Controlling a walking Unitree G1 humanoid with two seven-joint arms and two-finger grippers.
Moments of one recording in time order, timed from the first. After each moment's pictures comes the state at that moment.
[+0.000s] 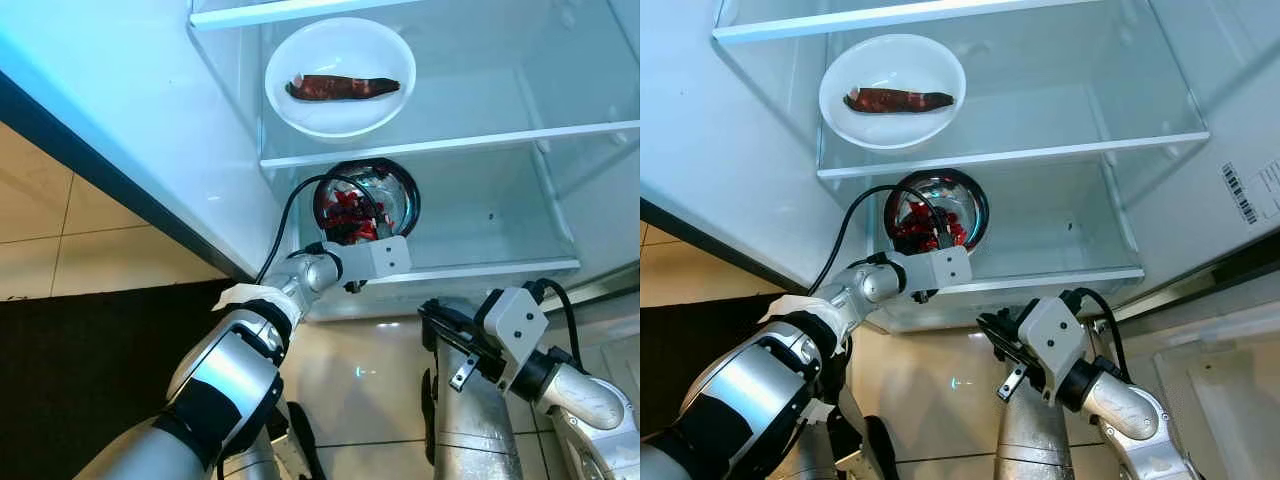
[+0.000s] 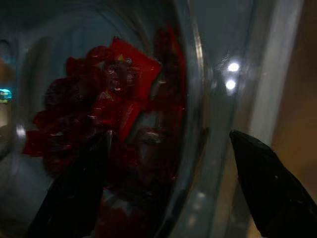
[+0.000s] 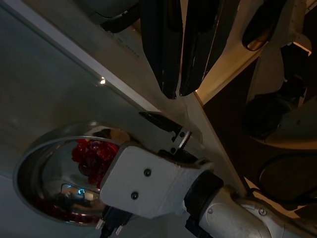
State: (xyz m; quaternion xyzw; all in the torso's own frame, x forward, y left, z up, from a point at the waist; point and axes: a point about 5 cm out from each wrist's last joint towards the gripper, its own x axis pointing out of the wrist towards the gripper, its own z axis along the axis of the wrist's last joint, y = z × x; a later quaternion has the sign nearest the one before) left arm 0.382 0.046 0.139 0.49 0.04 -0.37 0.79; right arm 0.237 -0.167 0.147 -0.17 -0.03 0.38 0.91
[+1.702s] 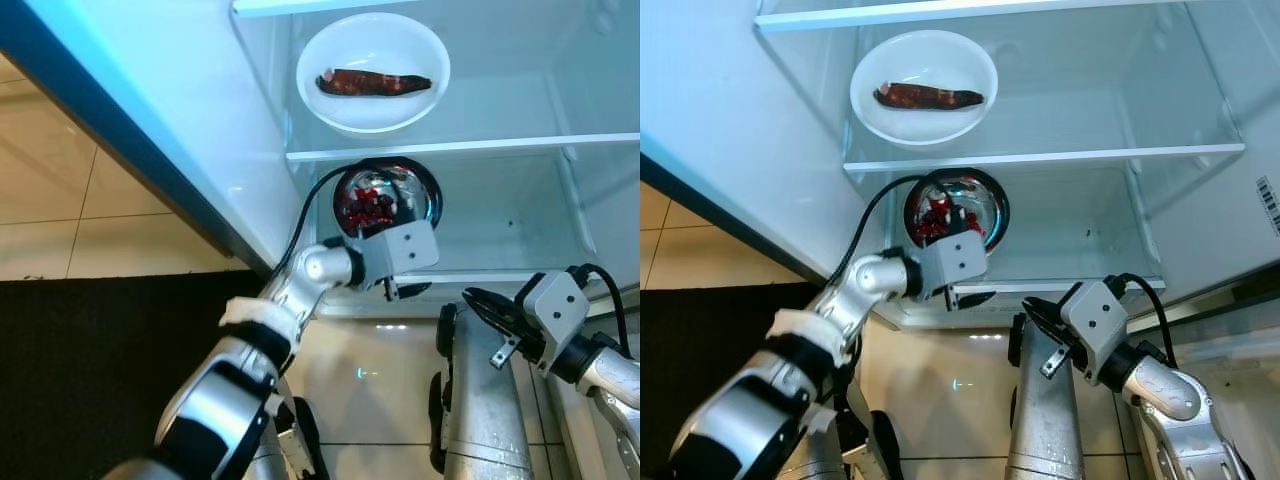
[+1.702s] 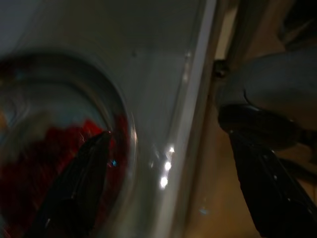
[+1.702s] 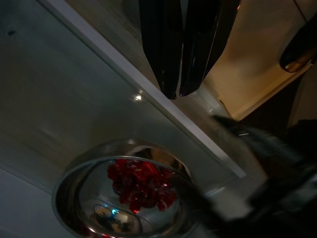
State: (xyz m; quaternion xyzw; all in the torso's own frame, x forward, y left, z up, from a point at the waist) left arm 0.338 0.028 0.151 0.31 -0.03 -0.51 0.80; right arm 0.255 -0.220 0.151 -0.22 -0.02 0.31 0.92
